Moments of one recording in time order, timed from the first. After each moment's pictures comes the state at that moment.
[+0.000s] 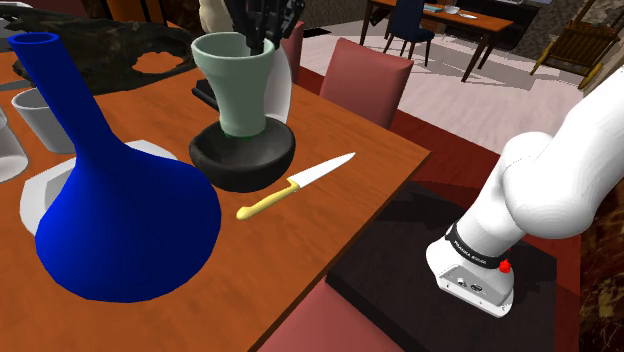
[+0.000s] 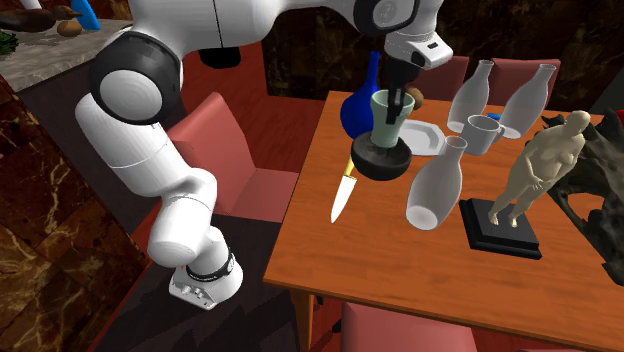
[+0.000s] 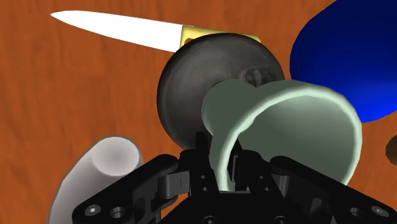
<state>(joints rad) 0.22 -0.16 0.25 -1.75 0.15 1.68 0.51</state>
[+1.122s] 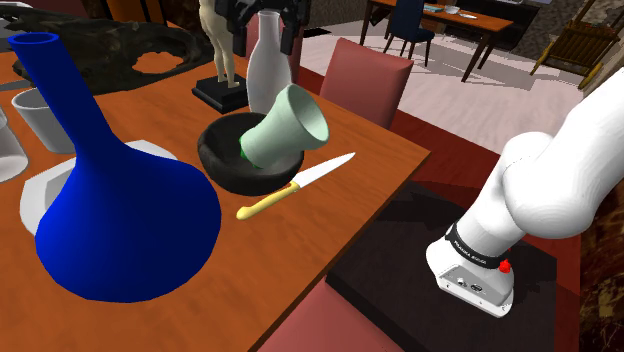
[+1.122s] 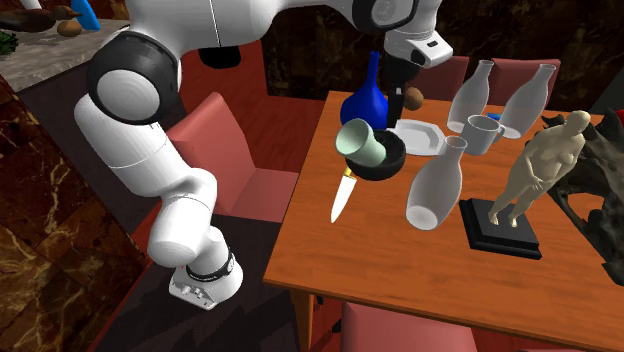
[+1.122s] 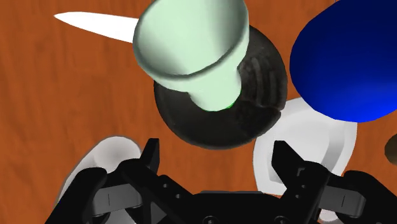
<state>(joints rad) 0.22 -0.16 0.25 -1.74 0.15 1.67 0.50</state>
